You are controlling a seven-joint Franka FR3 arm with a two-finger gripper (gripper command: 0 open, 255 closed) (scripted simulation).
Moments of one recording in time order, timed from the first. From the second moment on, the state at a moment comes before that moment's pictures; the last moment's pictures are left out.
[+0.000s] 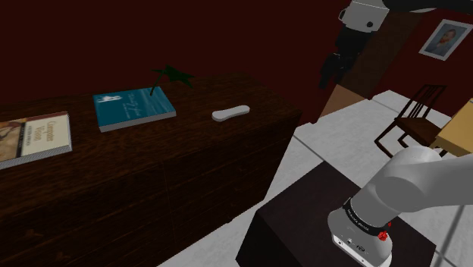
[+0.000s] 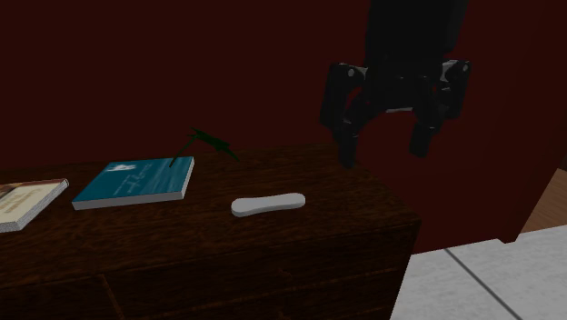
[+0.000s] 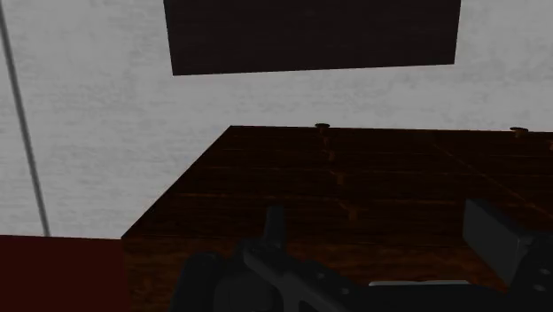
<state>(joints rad) 0.00 -0.78 0.02 -2.30 0.01 1.54 0.00</state>
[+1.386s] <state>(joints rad) 0.16 -0.14 -0.20 -2.11 -0.02 1.97 -0.80</state>
